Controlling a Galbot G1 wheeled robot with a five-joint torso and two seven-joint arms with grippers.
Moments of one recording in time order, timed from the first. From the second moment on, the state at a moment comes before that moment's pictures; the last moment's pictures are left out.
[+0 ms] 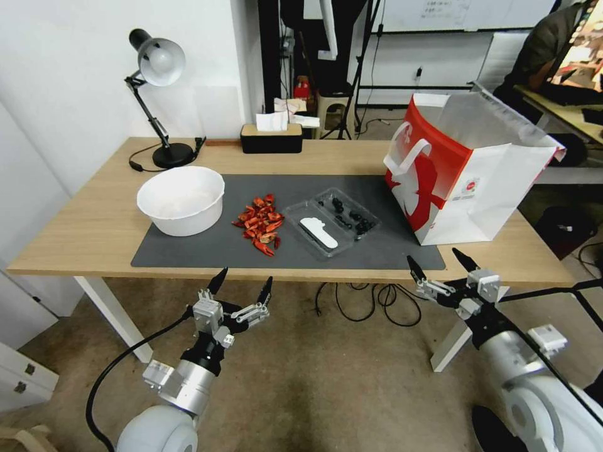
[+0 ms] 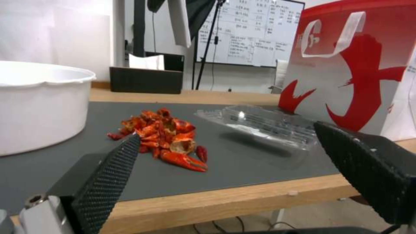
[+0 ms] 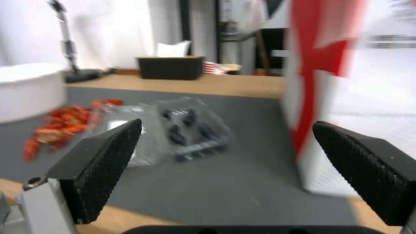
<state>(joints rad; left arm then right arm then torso) 1.66 -1.26 -0.42 -2.15 -0.37 -0.15 0.12 -1.50 1.17 0.70 2.12 0.49 -0.14 -0.25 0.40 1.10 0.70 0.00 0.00</state>
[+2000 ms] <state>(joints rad) 1.72 -1.30 -0.53 -2.13 -0.35 -0.19 0.13 -0.70 0.82 0.05 1.84 1.26 -0.66 0.22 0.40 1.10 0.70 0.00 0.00</state>
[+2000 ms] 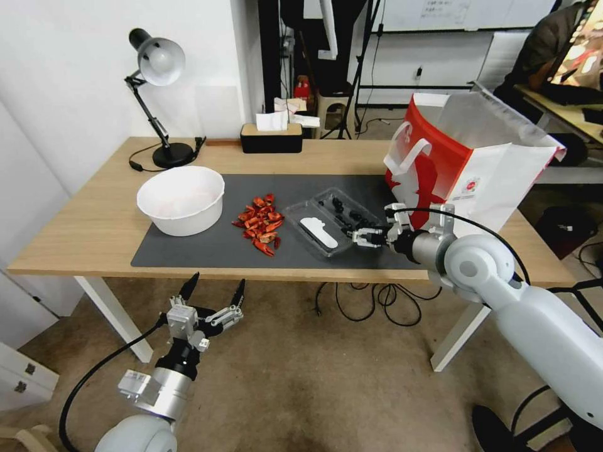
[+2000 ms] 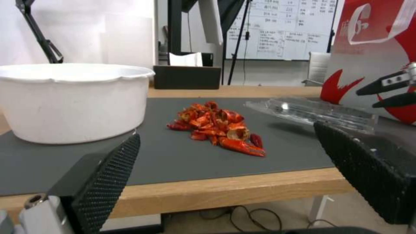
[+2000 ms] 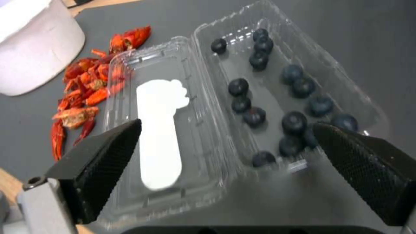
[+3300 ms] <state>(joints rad) 1.72 -1.32 -0.54 -2.11 -0.34 -0.20 0.13 -0.53 0.92 -0.10 1.77 1.57 -0.71 0.50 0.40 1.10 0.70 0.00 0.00</state>
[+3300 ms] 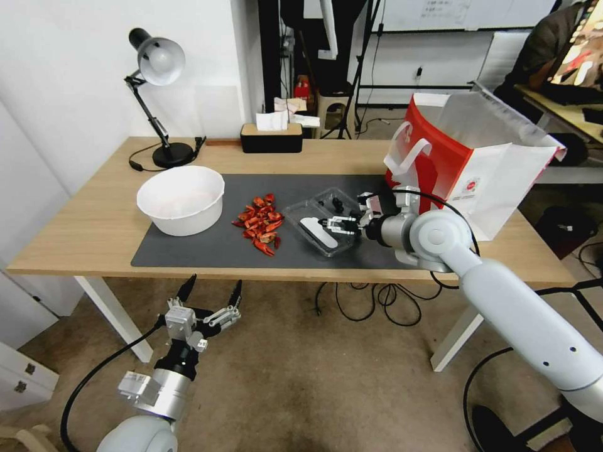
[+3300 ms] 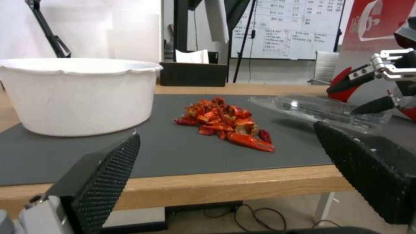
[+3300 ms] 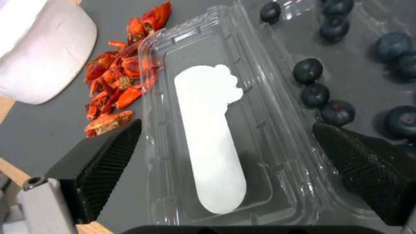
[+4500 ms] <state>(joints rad) 1.73 -1.33 -0.54 -2.11 -0.33 -0.22 0.13 -0.50 1.01 -0.15 1.78 1.69 -0.70 0.61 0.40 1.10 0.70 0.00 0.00</state>
